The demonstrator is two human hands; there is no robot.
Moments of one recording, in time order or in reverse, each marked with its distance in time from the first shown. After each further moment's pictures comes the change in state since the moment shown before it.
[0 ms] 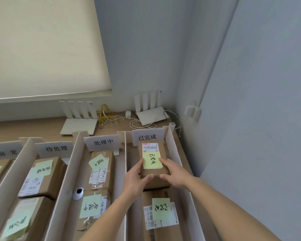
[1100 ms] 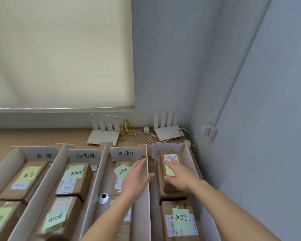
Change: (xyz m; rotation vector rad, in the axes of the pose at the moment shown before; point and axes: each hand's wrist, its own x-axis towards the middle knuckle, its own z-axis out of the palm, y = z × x) left_hand -0.032 0.012 -0.110 0.320 0.150 0.146; right_hand -0.032 -0.114 -0.006 -0.358 0.066 -0.047
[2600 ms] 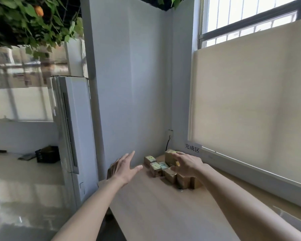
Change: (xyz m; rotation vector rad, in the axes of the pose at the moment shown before) left_hand -0.675 -0.486 -0.890 0.442 0.808 -0.705; right_hand -0.287 -1.122 0.172 -0.376 0.190 -1.076
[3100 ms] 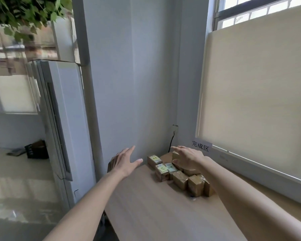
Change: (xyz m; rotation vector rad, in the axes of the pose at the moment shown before) left_hand 0.217 -0.104 0.032 -0.052 -0.060 0.016; right_hand 0.233 -0.025 0.028 -0.035 -0.057 0.034
